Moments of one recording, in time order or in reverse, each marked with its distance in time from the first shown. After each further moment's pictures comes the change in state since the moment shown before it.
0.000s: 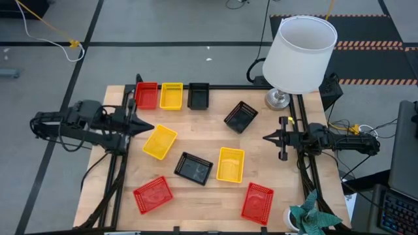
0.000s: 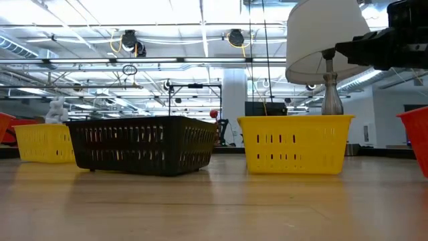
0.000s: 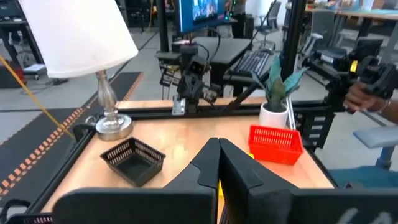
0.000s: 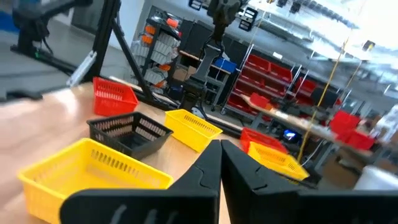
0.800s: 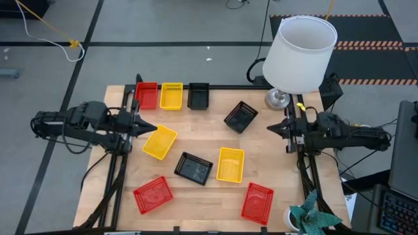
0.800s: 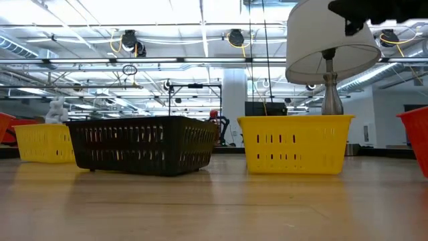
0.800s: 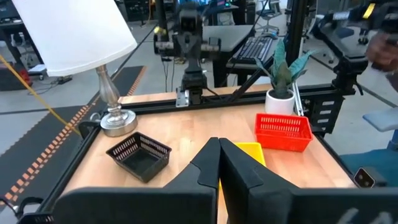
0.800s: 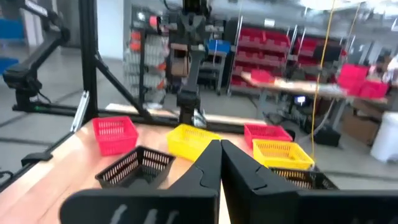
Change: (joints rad) left arm 0.000 0.035 -0.001 -0.005 -0.013 0.056; right arm 0.000 0.298 0.396 -0.200 0.056 0.242
